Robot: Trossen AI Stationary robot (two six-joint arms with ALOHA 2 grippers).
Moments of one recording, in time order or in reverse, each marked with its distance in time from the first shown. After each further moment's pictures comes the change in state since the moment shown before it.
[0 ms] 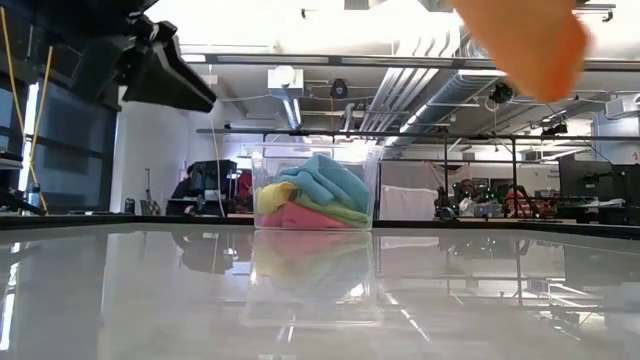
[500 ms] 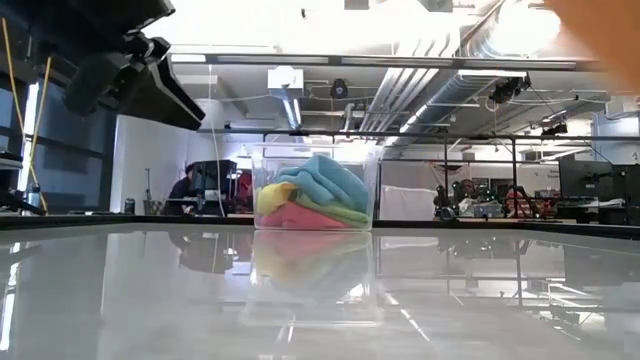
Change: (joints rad) left arm 0.008 0.000 0.009 -0.164 0.003 -0.164; right arm 0.139 0.028 -0.080 0.173 -0.185 0.226
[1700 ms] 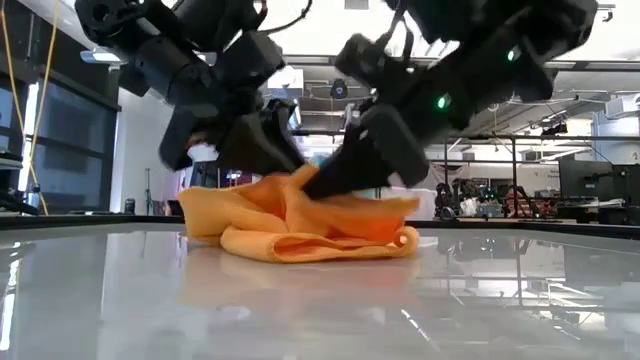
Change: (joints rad) left arm 0.352 0.451 0.141 0.543 0.841 0.511; right arm -0.505 0.543 -0.705 1.595 0.011 -0.955
